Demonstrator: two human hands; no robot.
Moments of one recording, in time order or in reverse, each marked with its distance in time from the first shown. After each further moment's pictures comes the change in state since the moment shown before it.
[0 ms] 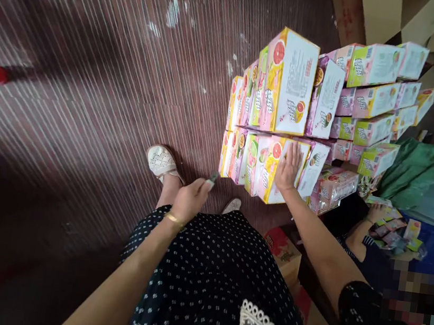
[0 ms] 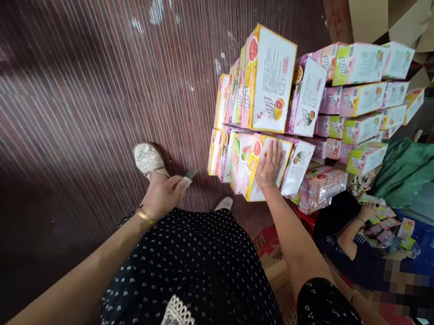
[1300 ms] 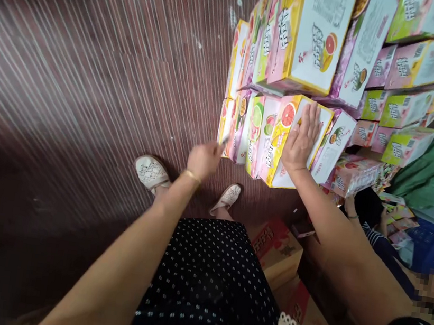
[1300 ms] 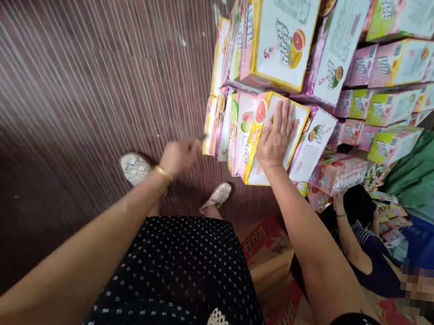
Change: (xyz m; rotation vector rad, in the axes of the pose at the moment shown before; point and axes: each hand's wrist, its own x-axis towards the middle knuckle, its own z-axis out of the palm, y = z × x) left_hand 0.065 0.011 0.074 0.218 -0.010 -0.026; right_hand 0.009 0.007 0.029 0.034 0.105 -0.097
